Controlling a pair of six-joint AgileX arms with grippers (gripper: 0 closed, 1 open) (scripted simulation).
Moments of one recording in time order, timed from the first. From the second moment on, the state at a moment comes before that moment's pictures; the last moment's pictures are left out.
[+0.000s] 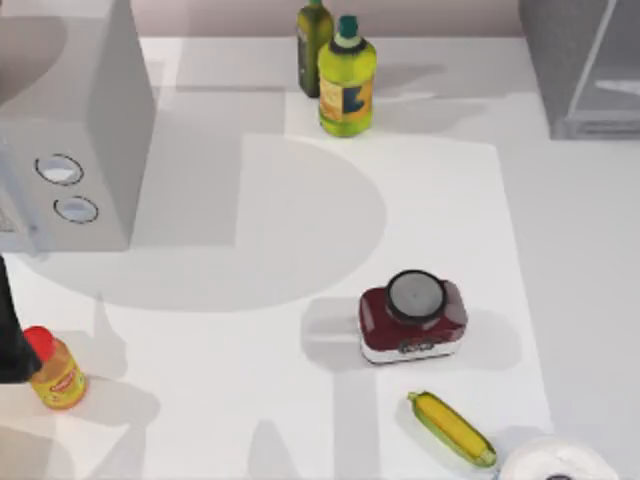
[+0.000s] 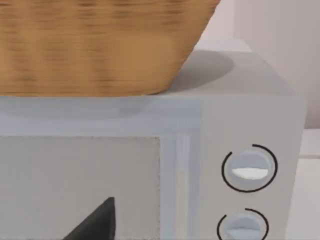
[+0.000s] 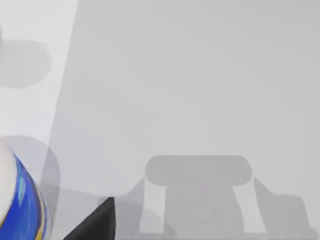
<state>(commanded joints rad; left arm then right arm) 0.00 0.00 0.00 0.00 0.00 0.00 0.00 -0.23 0.66 -1.47 0.01 -0.01</state>
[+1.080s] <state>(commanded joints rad) 0.00 0.00 0.00 0.00 0.00 0.00 -1.25 1.13 1.18 -1.52 -0.64 -1.37</state>
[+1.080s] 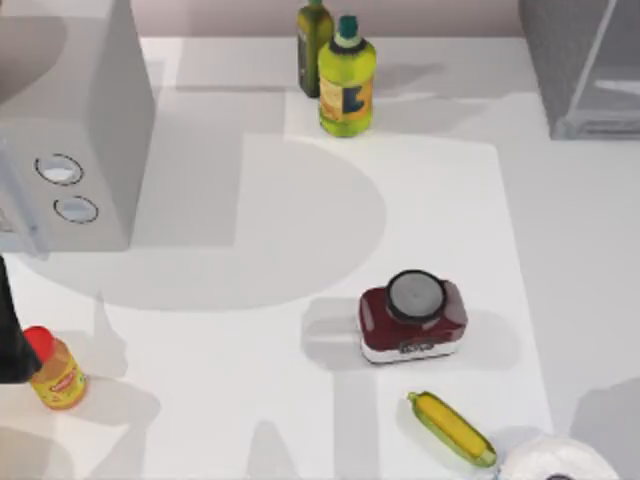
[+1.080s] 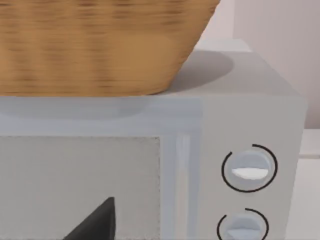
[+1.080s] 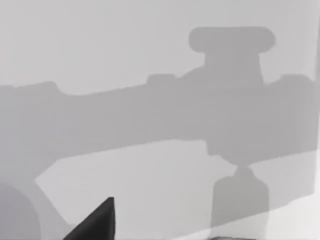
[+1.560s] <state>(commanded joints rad) 0.00 0.00 0.00 0.00 0.00 0.00 -1.75 1.74 1.31 -1.45 -0.93 -1.94</state>
